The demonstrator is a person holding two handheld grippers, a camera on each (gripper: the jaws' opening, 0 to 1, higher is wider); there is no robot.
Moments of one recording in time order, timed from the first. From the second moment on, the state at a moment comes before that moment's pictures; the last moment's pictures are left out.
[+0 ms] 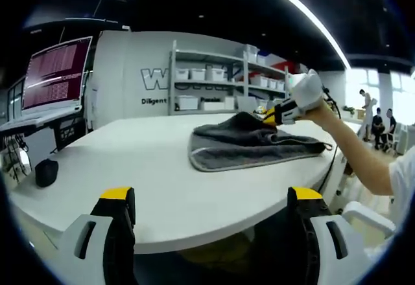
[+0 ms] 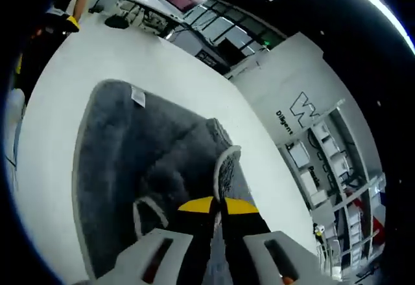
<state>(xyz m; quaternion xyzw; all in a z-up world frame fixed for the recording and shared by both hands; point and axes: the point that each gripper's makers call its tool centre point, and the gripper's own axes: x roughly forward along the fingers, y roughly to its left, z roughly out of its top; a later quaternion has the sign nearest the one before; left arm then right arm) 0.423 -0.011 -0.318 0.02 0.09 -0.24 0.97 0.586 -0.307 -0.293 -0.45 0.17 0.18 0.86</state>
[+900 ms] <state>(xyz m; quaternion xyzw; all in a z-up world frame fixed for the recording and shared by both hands) 0.421 -0.017 -0.314 0.02 0.09 -0.24 0.96 0.543 -0.529 -0.311 -0.38 0.26 0.00 0.89</state>
